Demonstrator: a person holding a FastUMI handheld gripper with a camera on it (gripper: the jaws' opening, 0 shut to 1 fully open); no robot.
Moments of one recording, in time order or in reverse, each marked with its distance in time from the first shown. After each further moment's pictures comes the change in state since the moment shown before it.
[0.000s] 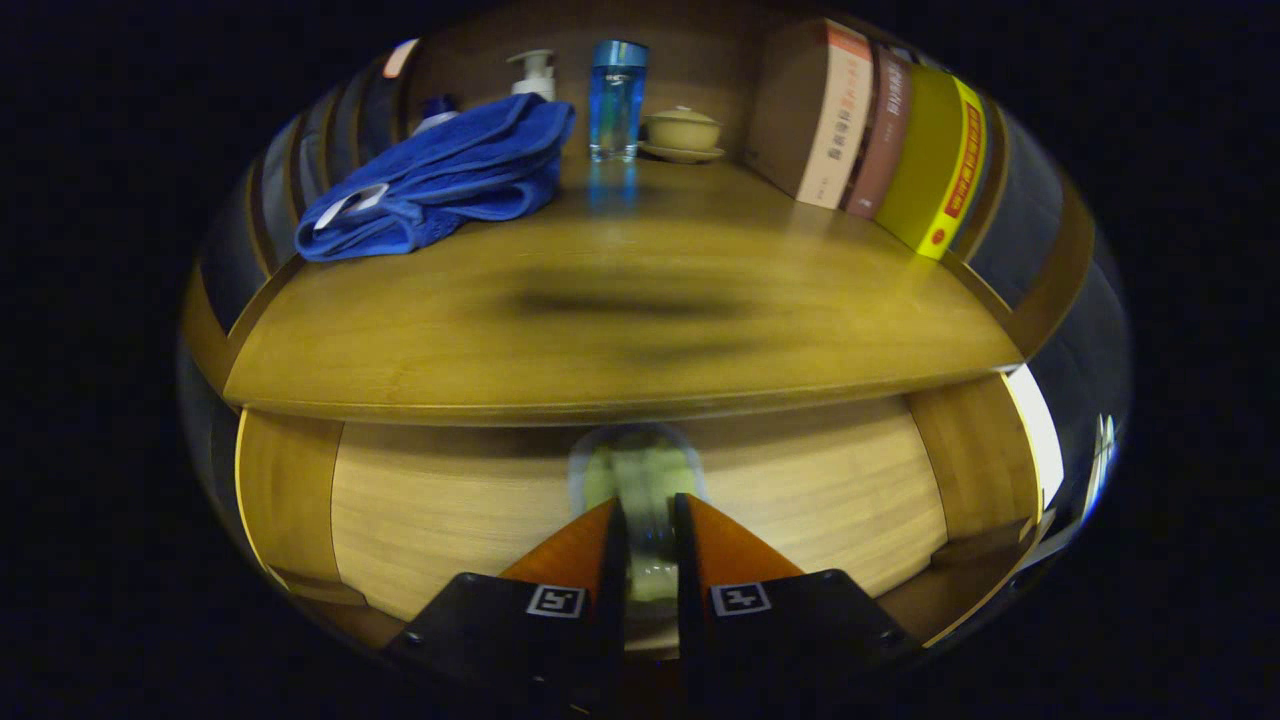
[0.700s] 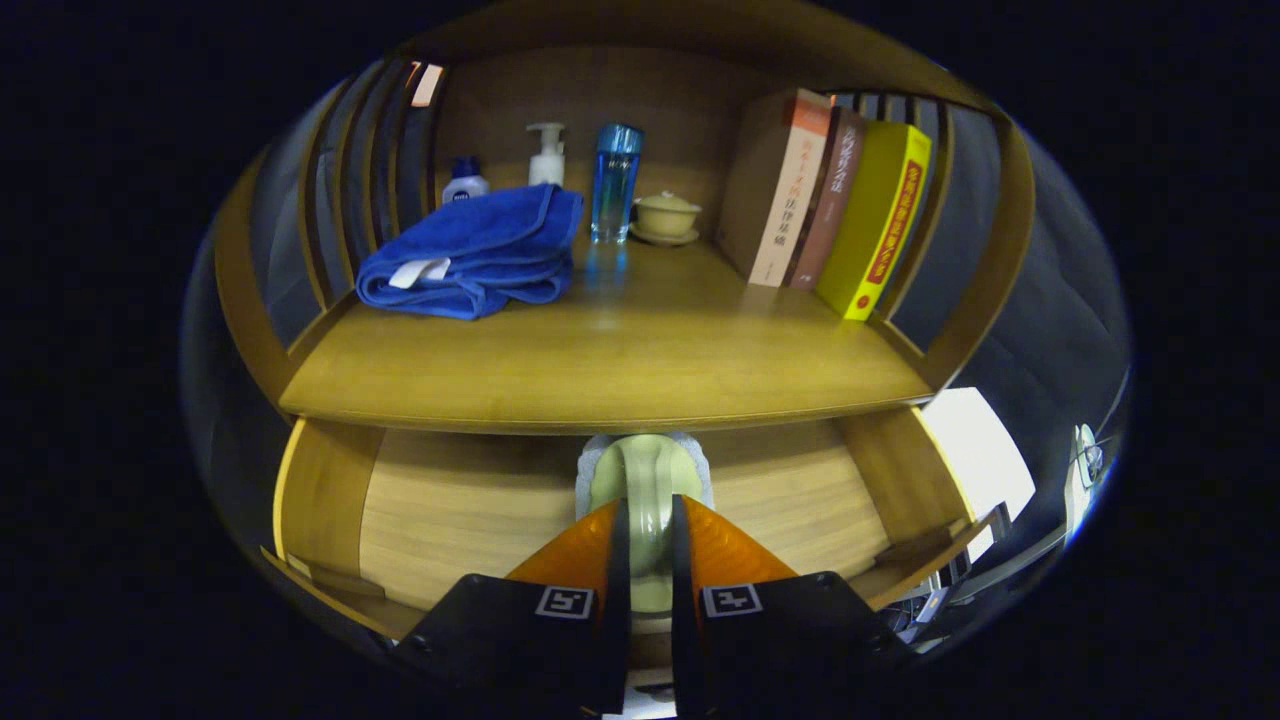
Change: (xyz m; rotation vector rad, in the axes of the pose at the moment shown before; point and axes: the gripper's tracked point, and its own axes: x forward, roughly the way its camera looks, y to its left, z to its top) arm -0.090 -0.018 0.038 0.025 -0.211 -0.086
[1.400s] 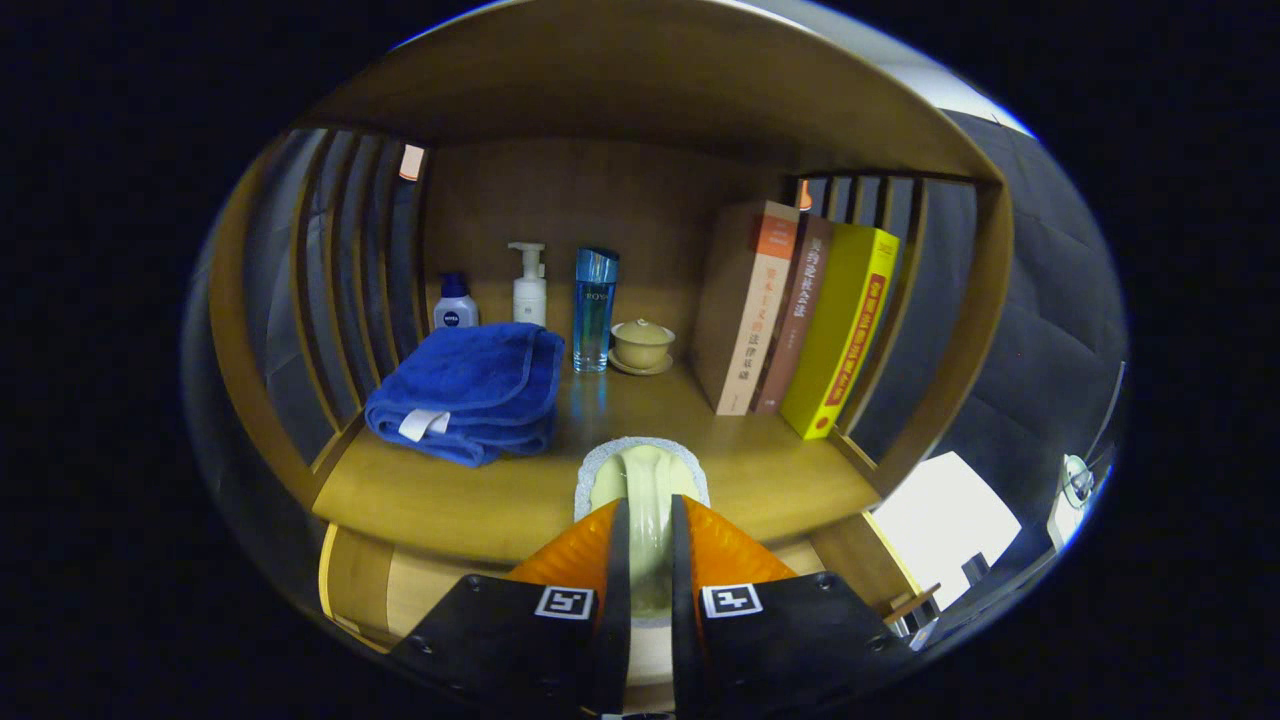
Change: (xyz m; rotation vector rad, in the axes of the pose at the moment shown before) arm 0.007 -0.014 0.122 0.009 -0.240 0.002
